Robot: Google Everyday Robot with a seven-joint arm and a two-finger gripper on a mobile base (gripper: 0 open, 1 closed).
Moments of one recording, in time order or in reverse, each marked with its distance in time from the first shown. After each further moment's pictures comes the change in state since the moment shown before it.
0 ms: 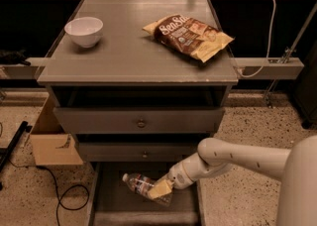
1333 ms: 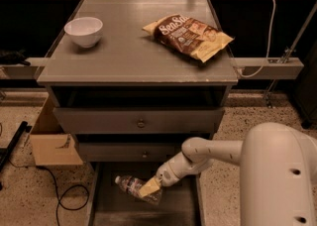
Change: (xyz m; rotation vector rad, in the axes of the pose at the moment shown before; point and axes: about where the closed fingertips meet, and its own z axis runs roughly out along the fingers) arm -0.012 -0.038 0.057 -0.046 0.069 0.098
